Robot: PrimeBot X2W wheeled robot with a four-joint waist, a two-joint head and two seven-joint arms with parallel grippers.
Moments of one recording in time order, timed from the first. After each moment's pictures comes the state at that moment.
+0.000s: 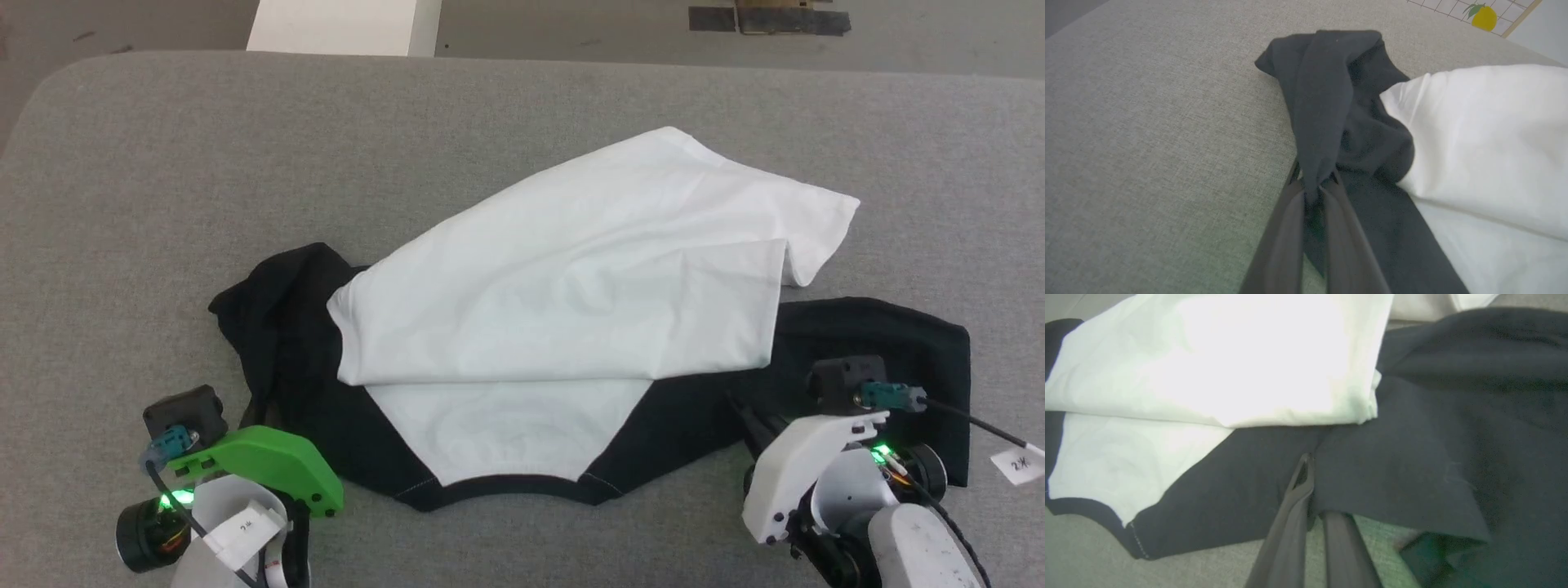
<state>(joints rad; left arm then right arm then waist) -0.11 0.12 -0.04 0.15 -0.36 0.18 0.08 -0.13 -0.05 0.09 0.17 0.28 0.13 0.37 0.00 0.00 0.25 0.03</state>
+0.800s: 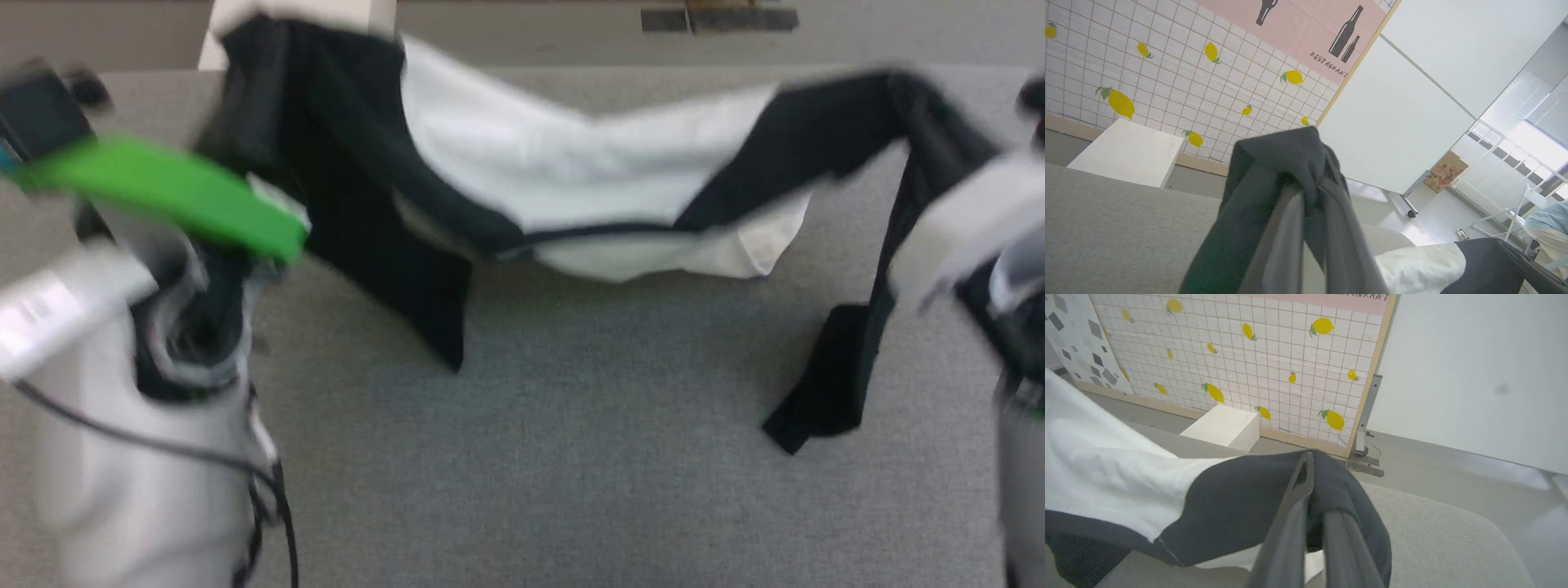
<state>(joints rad) -0.54 0.13 -0.01 -0.20 -0.74 0.03 0.34 -0.48 -0.18 -0.02 -0.27 0.19 0.13 0.61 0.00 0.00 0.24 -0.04</state>
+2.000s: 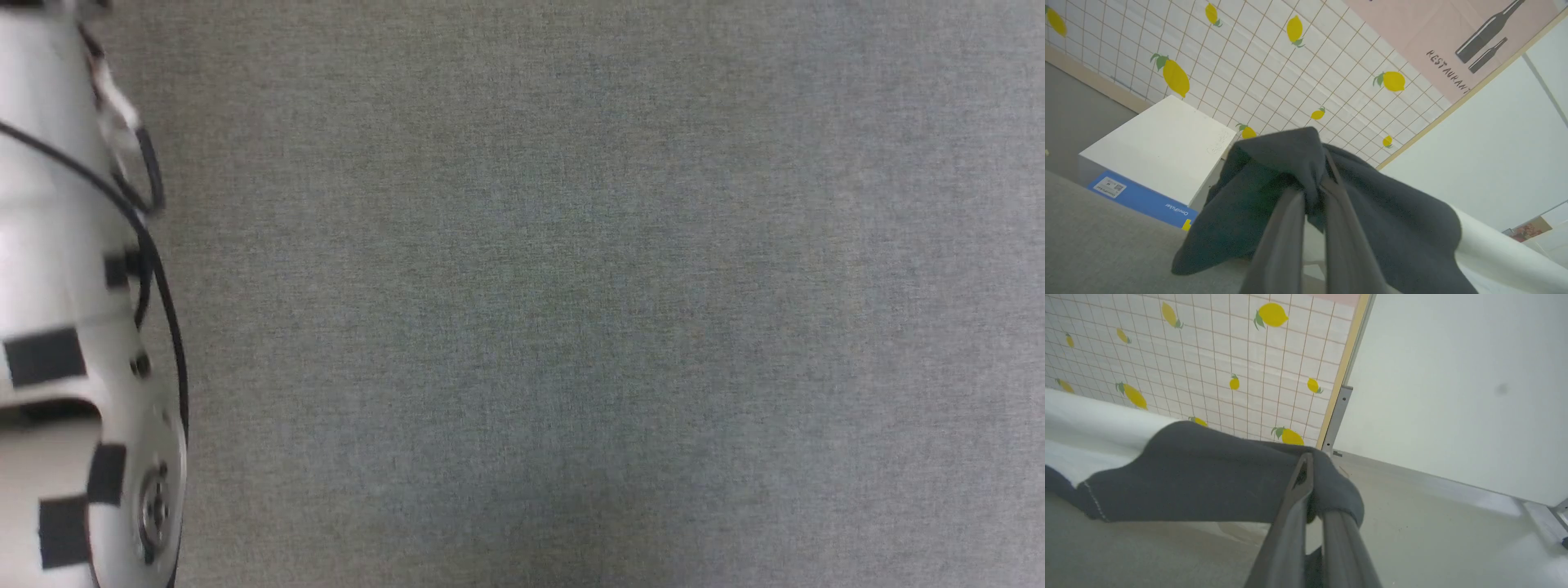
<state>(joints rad) -1.27 0.21 0.07 0.45 -0.69 0.07 0.11 -1.35 -0.28 0.07 0.50 0.17 0.13 0.23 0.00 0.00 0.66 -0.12</state>
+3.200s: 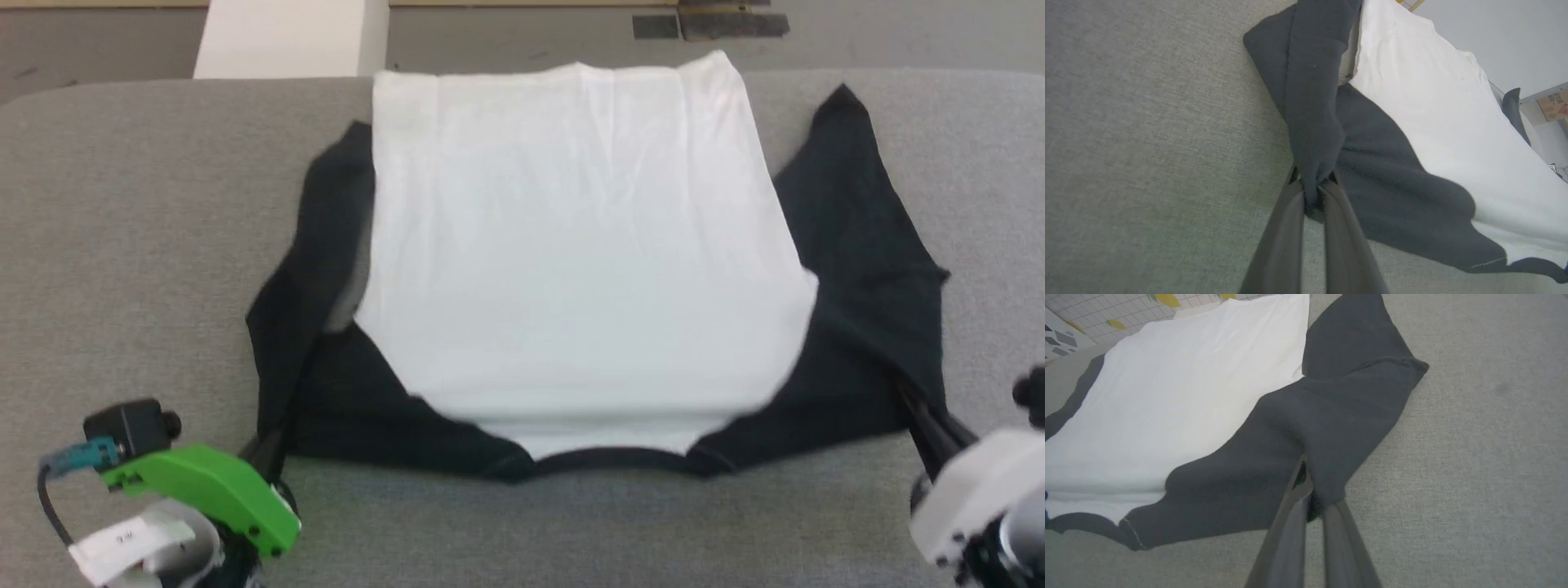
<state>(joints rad) 0.02 0.23 0.00 -0.14 -0.73 0.12 0.42 0.05 -0.09 -0.21 -0.29 0.35 0.13 0.60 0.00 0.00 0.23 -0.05</state>
